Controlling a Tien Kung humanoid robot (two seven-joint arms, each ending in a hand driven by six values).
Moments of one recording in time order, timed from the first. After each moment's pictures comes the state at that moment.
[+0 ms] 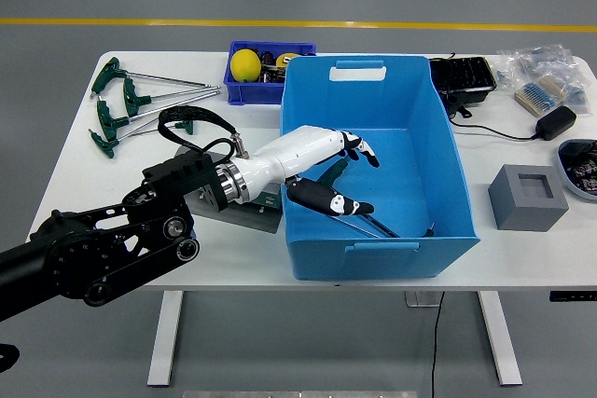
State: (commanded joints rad) left arm -0.76 0.27 -0.47 -1.34 1.60 0.12 -0.07; right arm 0.11 -0.19 0.07 0.22 0.39 -0.31 0.00
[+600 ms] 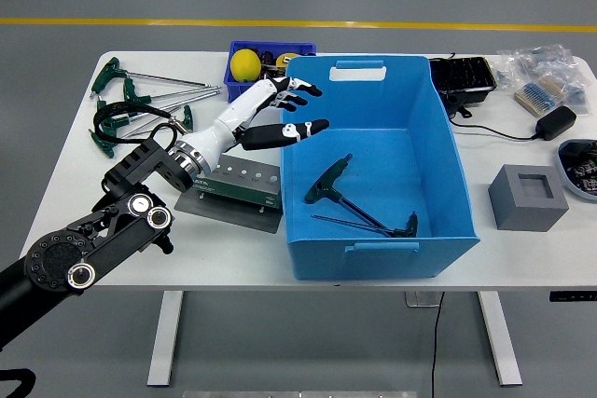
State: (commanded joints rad) left arm -0.55 0.22 -0.83 -1.26 1.23 0.14 -0.07; right arm 0.11 -0.19 0.05 0.22 0.41 -0.31 0.01
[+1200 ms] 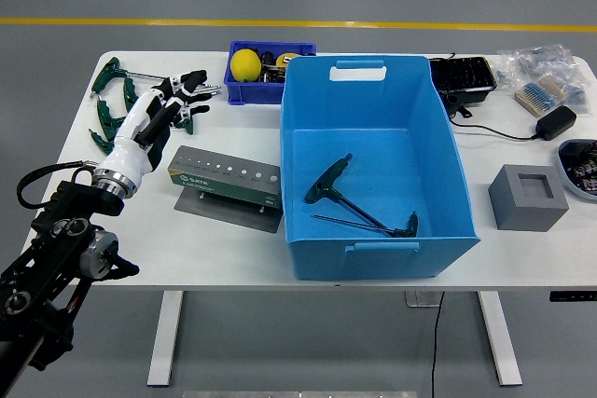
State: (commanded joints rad) left arm -0.24 0.13 -1.30 -1.33 1.10 0.07 -0.08; right arm 0.10 -0.18 0.05 0.22 0.41 -0.31 0.01
